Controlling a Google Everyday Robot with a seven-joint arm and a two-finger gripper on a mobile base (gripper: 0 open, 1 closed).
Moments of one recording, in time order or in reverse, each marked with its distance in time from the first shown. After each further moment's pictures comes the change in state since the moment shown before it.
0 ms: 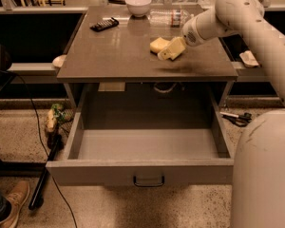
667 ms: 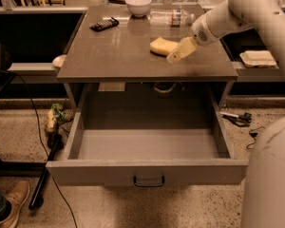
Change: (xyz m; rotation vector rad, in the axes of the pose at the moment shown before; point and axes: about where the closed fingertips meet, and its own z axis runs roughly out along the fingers) arm 0.013 0.016 -0.042 -0.045 0.071 -0.056
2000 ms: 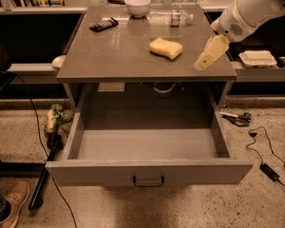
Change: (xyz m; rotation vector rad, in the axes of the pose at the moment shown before) arm 0.029 0.042 -0.102 -0.071 0.158 -0.131
